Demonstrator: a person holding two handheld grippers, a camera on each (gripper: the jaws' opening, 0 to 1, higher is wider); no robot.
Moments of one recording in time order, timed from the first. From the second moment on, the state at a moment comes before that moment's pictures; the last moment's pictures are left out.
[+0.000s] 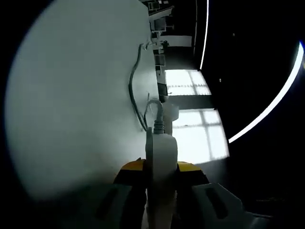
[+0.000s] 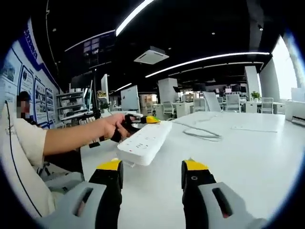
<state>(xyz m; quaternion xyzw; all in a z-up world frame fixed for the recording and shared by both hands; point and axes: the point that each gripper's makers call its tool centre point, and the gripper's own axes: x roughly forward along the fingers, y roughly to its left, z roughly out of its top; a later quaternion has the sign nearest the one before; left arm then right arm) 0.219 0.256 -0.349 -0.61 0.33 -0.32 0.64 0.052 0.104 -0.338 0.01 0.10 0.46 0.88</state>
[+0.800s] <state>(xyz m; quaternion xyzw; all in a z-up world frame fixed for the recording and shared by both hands) 0.193 0.287 -0.329 -0.59 0.34 -0.36 0.64 0.024 0.115 -0.323 0.03 0.10 0.52 0.85</state>
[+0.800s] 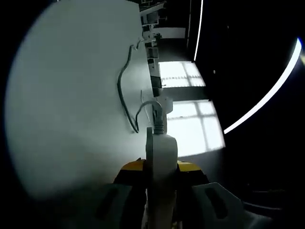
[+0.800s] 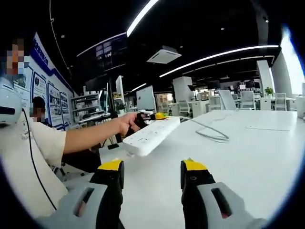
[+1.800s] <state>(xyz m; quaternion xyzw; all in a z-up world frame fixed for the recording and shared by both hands) 0.202 0.375 -0.338 -0.57 0.36 -0.39 0.63 0.011 0.149 -0.310 0.00 0.10 0.57 0.82</state>
